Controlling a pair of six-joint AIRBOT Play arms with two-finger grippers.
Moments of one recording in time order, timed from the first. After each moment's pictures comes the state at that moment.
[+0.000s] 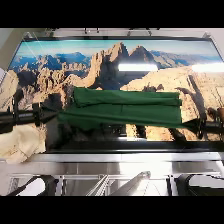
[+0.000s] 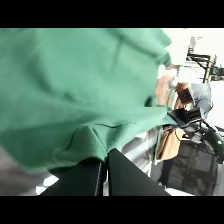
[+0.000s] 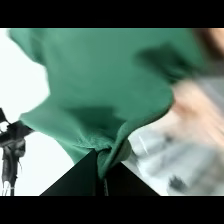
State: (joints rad) left arm 0.48 -1.22 0.75 0.45 -1.41 -1.00; right arm -0.79 -1.52 0.75 -0.56 1.53 1.03
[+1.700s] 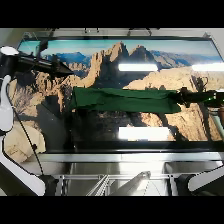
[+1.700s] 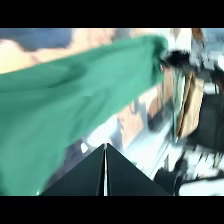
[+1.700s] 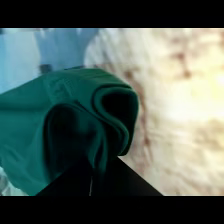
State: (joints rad) left arm 0.13 -1.97 1.92 0.52 -1.59 -1.29; right arm -0.46 -1.90 1.28 -0.52 1.18 1.02
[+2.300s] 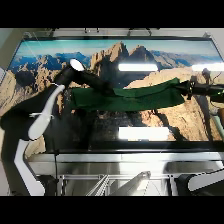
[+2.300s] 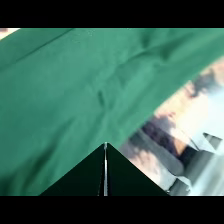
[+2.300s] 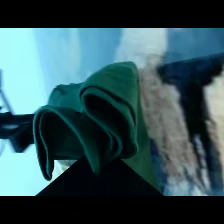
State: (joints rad) left arm -0.35 -2.03 1.80 0.77 -1.22 -1.27; right arm -0.48 -1.80 1.31 -0.30 1.41 1.02
